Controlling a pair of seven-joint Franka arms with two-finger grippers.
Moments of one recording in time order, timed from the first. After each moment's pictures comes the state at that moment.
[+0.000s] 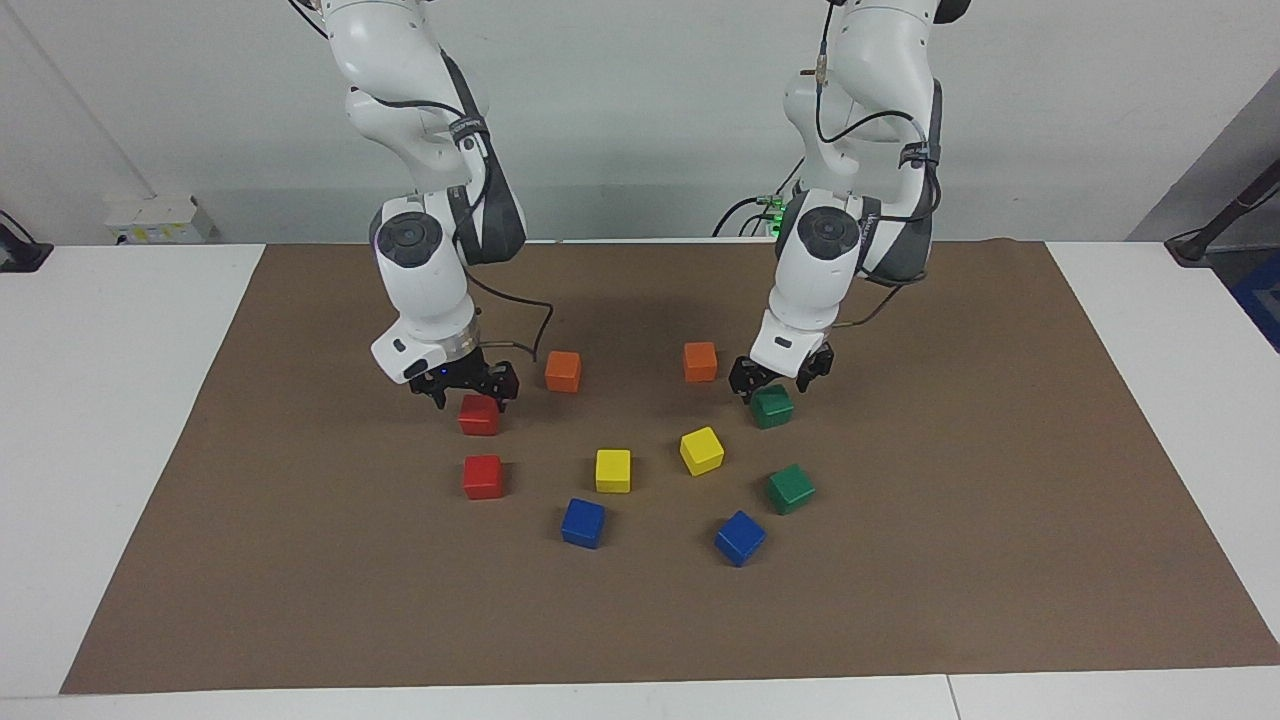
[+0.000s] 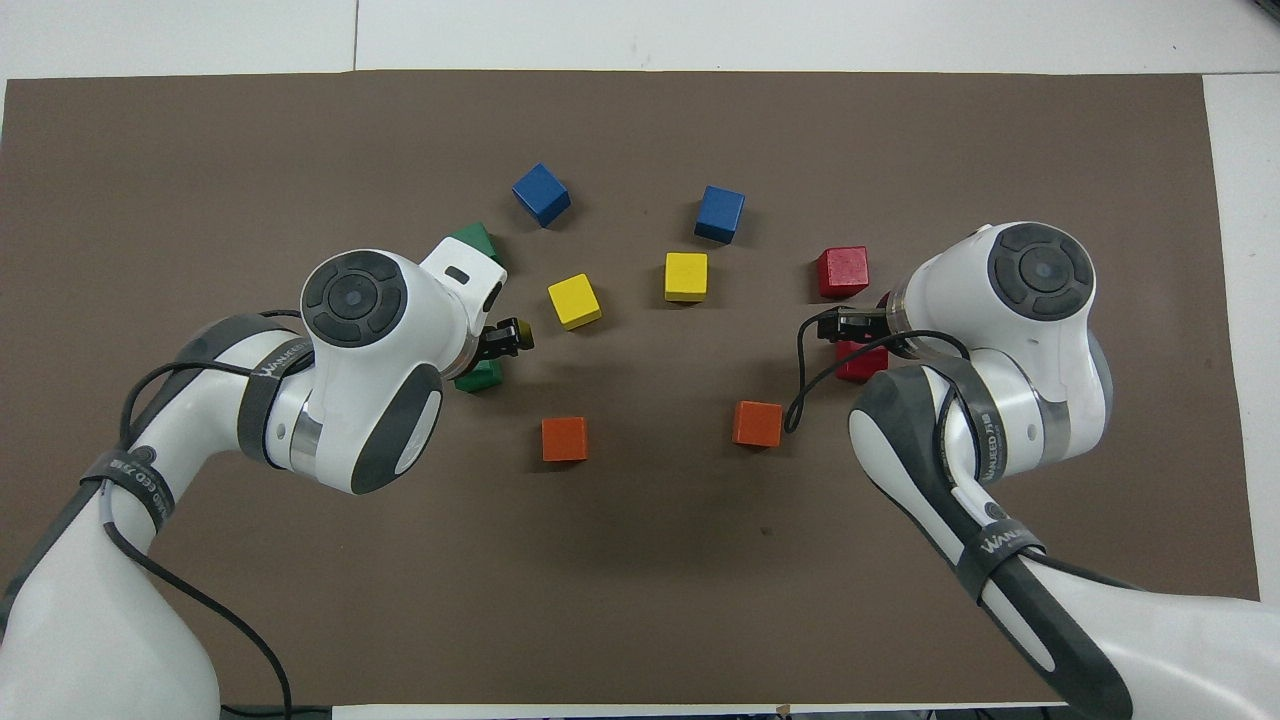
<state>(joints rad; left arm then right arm) -0.43 0.21 -0.03 -2.03 0.02 2.26 -0.62 0.25 0.18 -0.02 -2.07 -0.01 2.28 0.34</state>
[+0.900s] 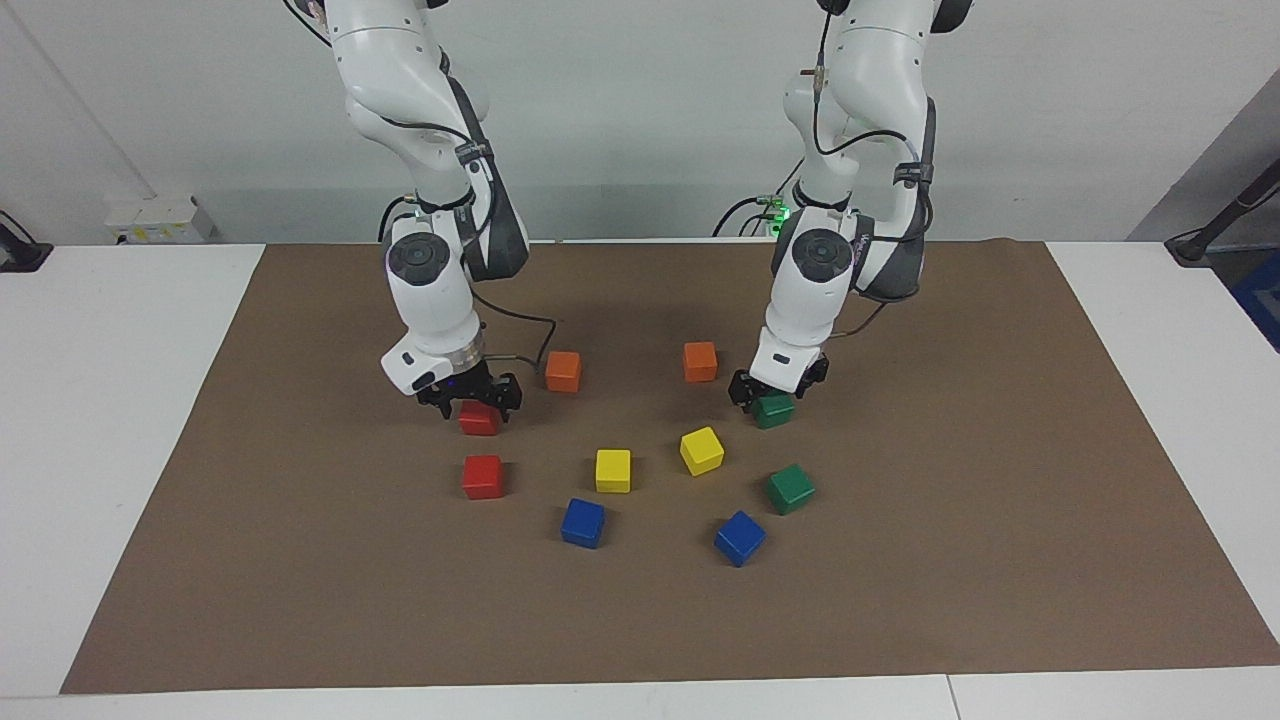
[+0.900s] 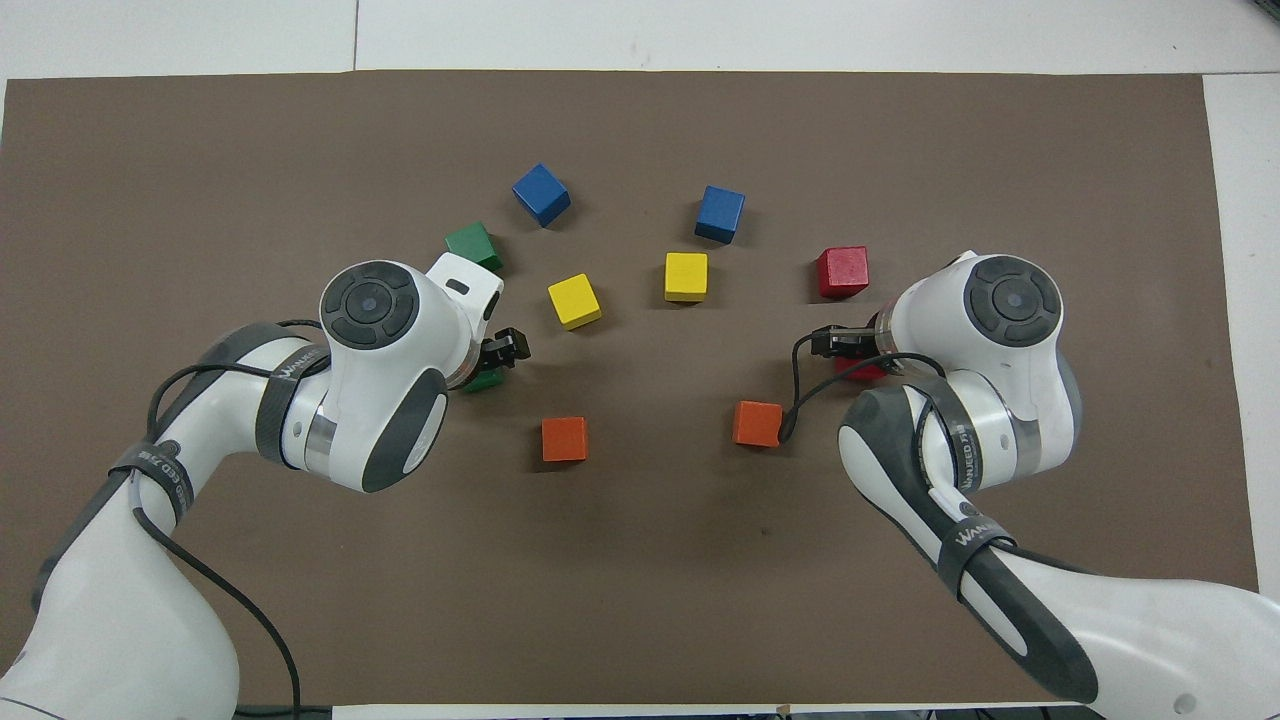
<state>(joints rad) -0.43 0.24 -0.02 -2.06 0.02 2.28 -0.68 0.25 0.21 -0.02 -2.14 -0.01 2.38 0.34</state>
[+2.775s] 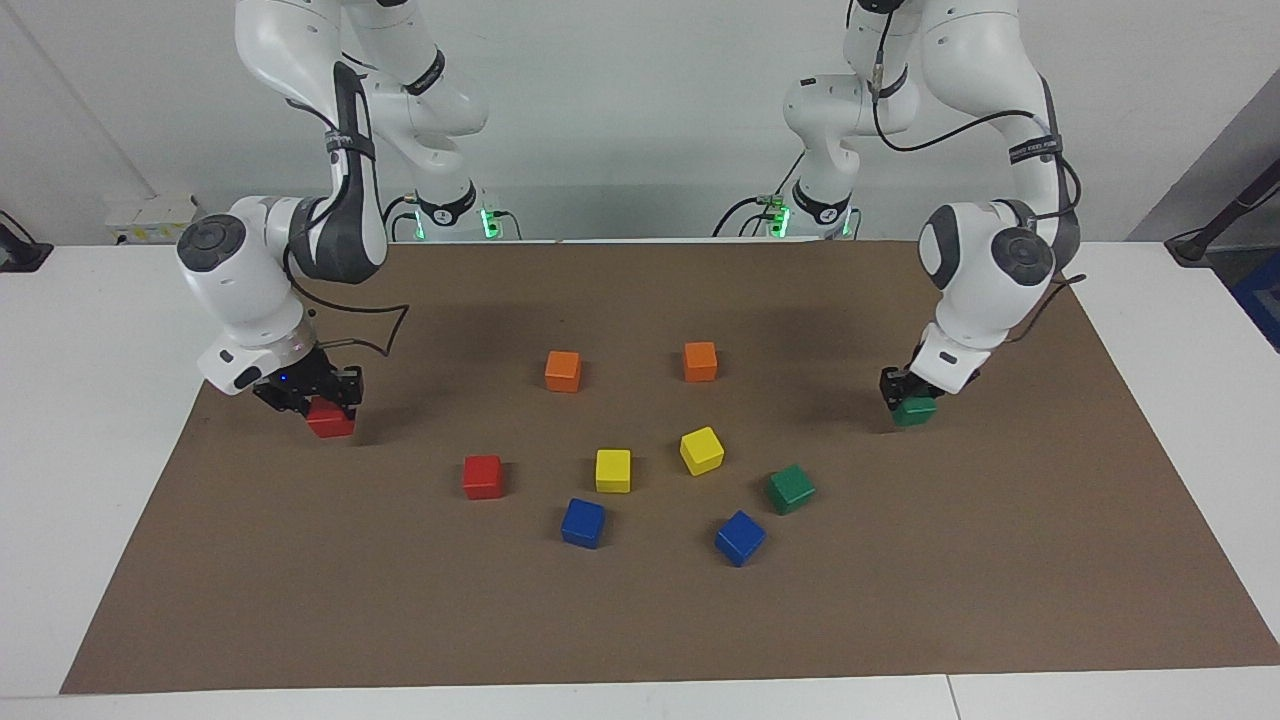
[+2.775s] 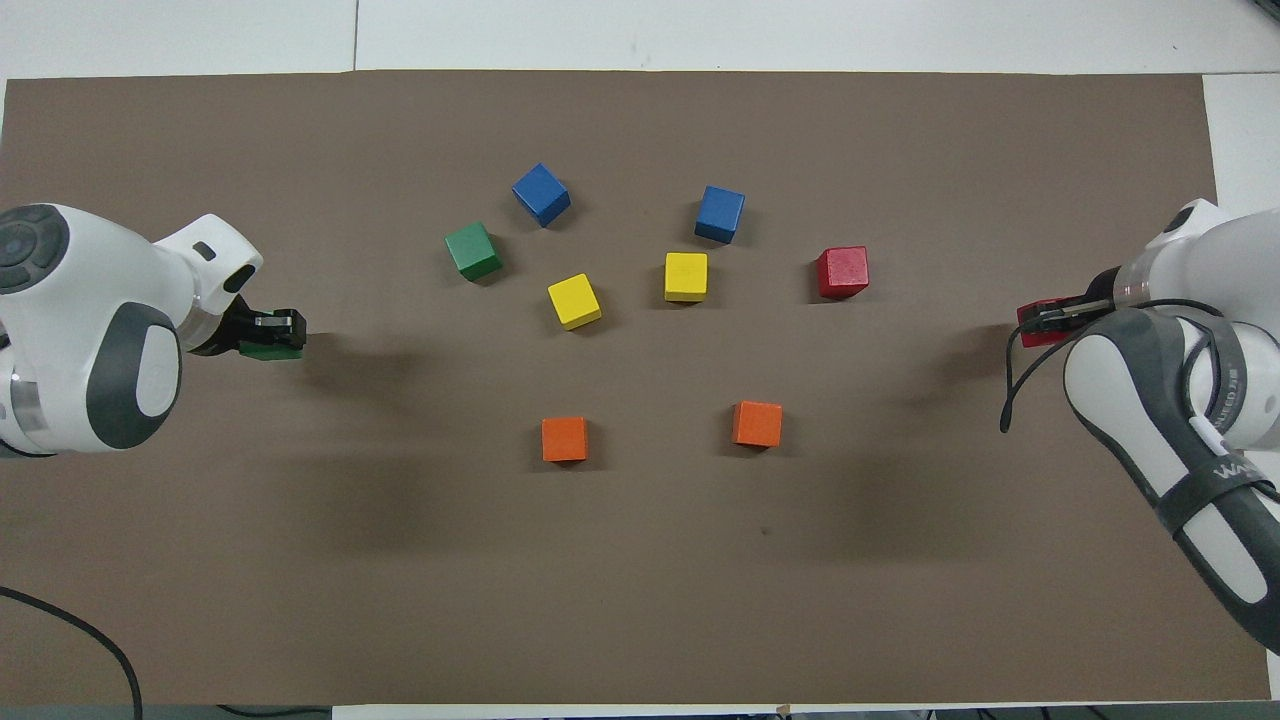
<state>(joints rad) -0.03 0.18 0.00 -2.05 0.02 2.21 0.00 -0.09 0.17 -0.03 -2.07 -0.01 2.29 -0.21</state>
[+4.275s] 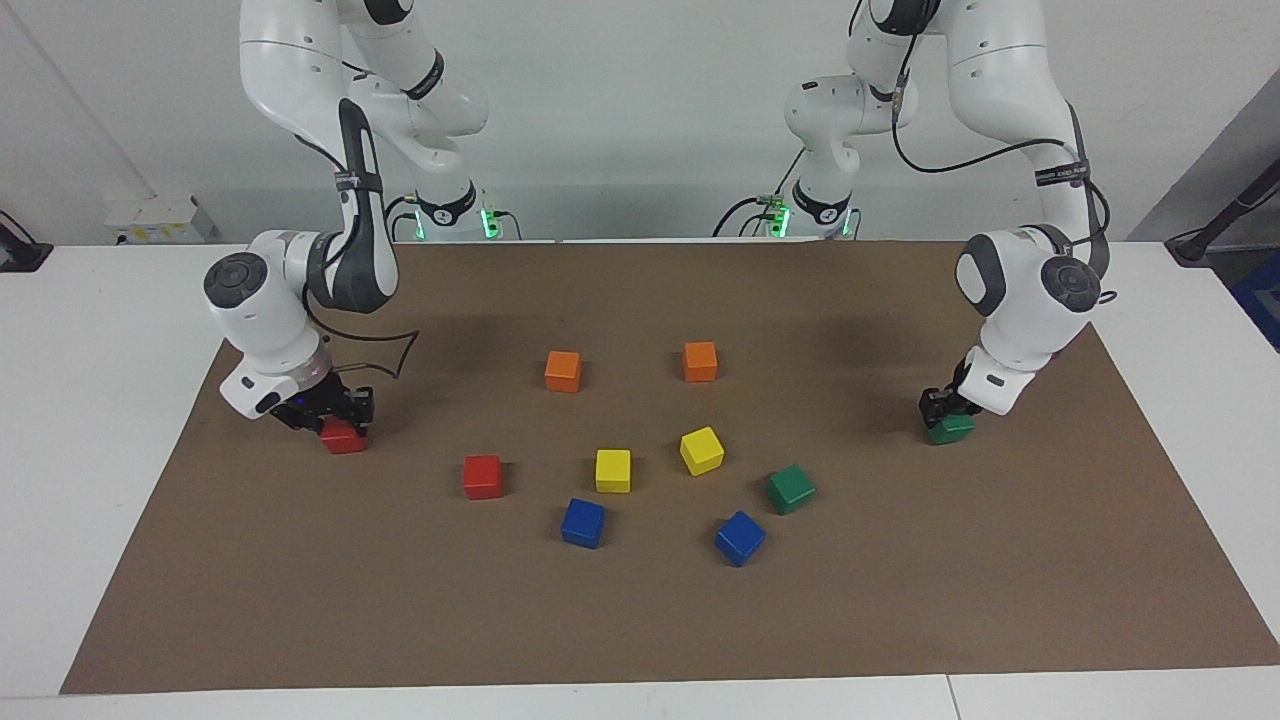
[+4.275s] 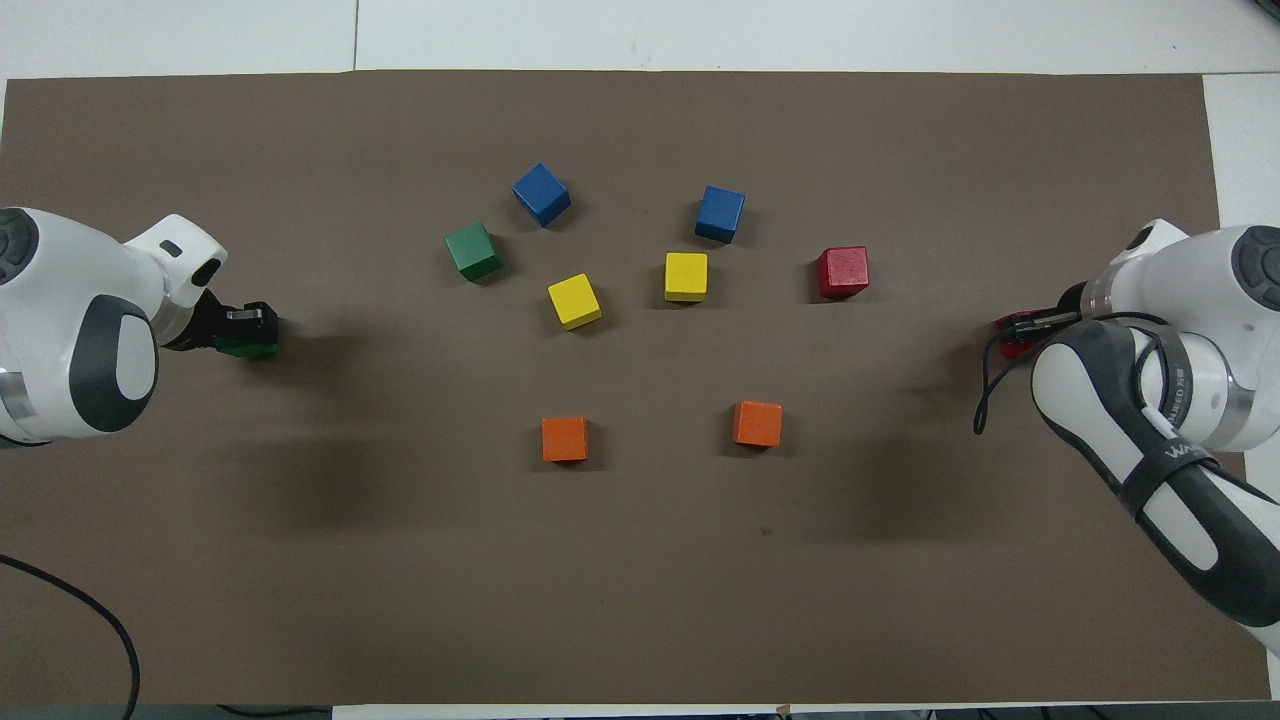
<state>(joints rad) 0.05 0.26 -0.01 -2.02 0.01 2.26 -0.03 -0.10 0.24 -0.03 -2.11 -0.01 2.38 -0.21</state>
